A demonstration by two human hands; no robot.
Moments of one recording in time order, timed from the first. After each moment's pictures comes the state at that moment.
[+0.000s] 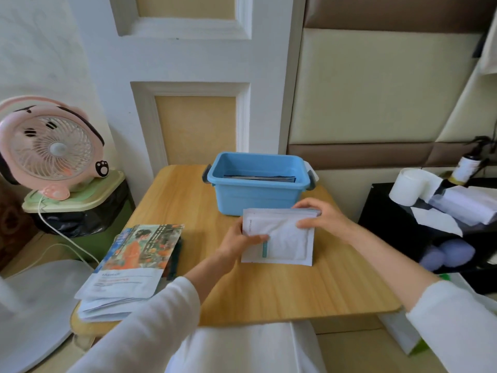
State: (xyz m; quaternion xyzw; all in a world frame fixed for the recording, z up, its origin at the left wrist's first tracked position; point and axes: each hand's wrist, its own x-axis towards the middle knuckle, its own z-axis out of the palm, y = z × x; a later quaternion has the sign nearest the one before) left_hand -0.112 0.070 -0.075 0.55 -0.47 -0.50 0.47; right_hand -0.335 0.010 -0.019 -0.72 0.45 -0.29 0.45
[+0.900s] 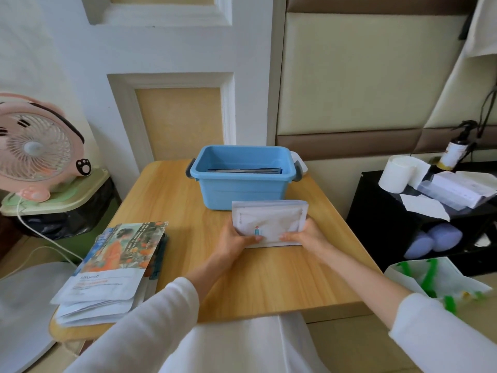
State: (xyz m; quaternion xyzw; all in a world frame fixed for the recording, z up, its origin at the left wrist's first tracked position) left_hand -0.134 0.069 -0.086 0.55 -0.49 -0.44 0.52; right_hand -0.323 0.025 -0.081 -0.59 0.46 -0.39 0.53
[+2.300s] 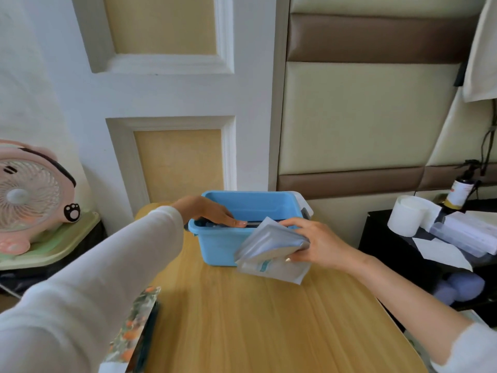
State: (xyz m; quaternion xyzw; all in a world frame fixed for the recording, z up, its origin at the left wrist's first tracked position) left_hand -0.057 -0.078 0.061 0.65 -0.70 -0.25 -0.17; right_hand -0.316 -0.018 0.027 -0.86 0.41 -0.21 0.21
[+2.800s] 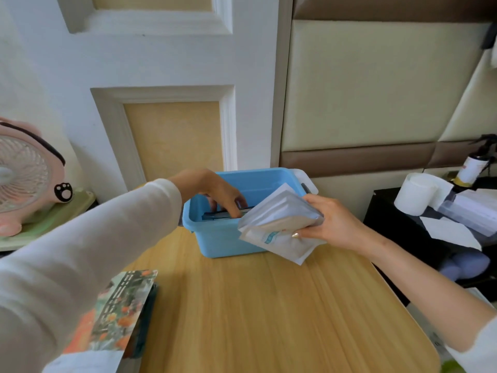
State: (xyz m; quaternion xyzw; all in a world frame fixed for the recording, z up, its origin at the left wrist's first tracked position) left_hand -0.074 -0.091 0.060 0.60 -0.72 -0.29 -0.21; right_hand -0.325 -0.029 0.015 -0.81 0.42 -0.30 0.27
